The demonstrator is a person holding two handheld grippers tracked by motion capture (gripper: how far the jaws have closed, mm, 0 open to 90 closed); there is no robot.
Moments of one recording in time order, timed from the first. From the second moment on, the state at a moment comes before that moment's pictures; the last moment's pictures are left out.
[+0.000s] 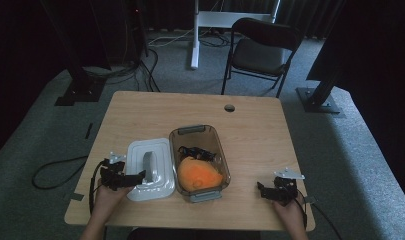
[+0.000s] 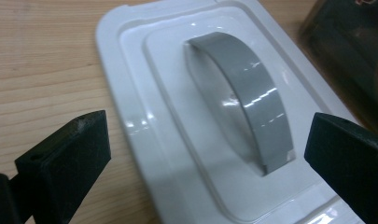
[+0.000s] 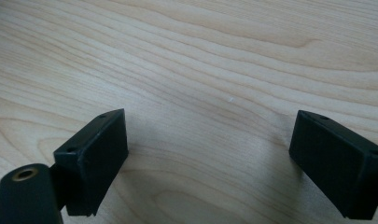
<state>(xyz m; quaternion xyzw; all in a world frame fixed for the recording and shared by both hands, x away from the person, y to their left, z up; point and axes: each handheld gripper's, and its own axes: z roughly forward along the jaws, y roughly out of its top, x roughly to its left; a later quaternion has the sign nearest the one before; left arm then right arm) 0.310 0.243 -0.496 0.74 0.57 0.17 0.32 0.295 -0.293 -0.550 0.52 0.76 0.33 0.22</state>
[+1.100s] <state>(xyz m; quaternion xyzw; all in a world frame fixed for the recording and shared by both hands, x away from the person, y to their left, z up) 0.333 0.214 -0.513 0.73 0.56 0.17 0.35 0.295 -0.293 -0.550 0.52 0.76 0.33 0.22</state>
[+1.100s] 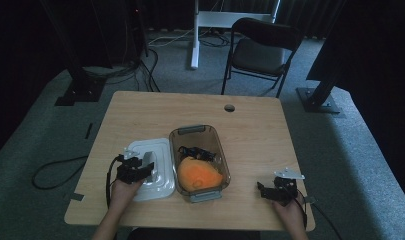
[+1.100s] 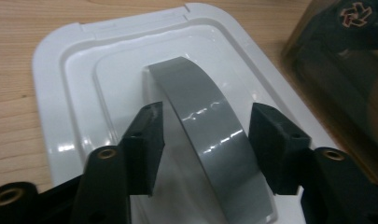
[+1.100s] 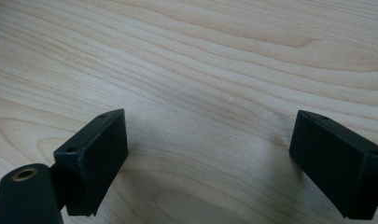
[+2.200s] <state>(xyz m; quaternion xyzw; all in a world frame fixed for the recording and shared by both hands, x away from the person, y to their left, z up) 0.330 0.240 -0.497 0.70 0.58 0.20 0.36 0.299 -0.276 -0.548 0.50 0.77 0.33 0.21</state>
